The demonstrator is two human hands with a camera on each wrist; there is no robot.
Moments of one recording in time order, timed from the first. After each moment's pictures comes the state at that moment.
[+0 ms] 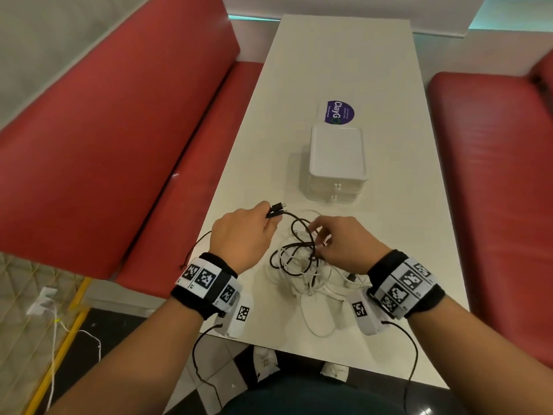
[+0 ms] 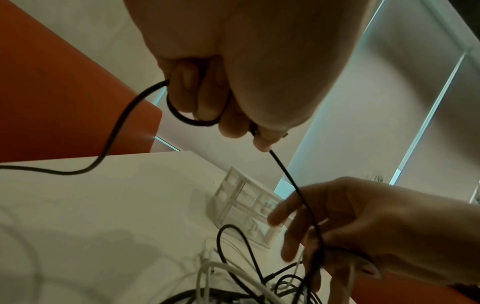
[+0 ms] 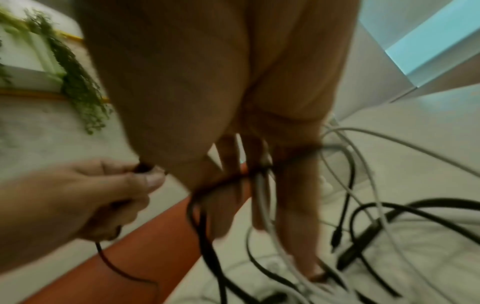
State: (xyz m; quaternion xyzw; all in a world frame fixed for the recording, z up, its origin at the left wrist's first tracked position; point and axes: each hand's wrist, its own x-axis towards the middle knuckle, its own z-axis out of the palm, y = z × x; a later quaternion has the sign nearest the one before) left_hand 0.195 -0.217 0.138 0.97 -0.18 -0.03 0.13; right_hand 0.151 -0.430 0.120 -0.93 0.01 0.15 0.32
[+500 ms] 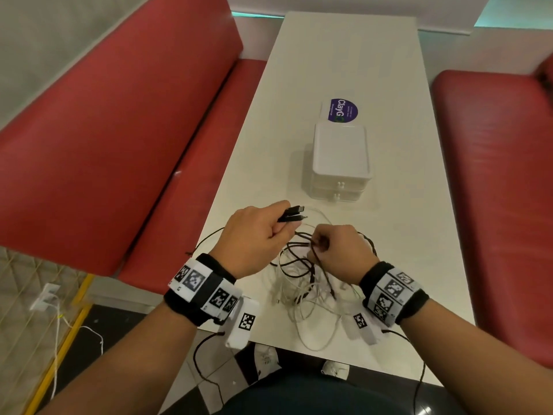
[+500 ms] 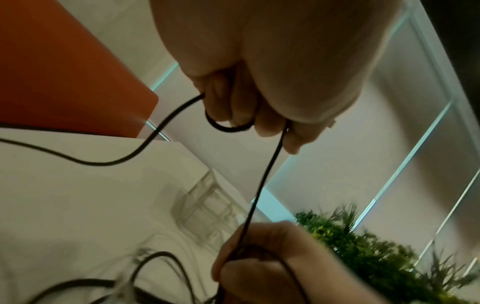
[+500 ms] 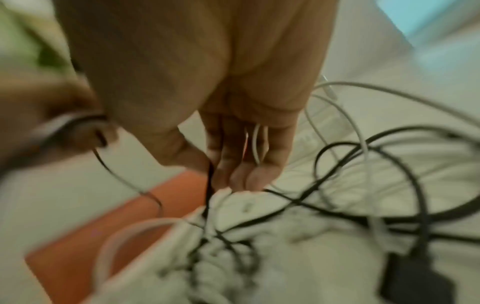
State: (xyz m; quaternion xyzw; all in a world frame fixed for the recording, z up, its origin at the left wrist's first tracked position) left_hand 0.182 -0.216 0.158 0.90 -0.30 -0.02 0.32; right_hand 0.137 -0.413 0.106 -0.92 0.03 0.10 0.37
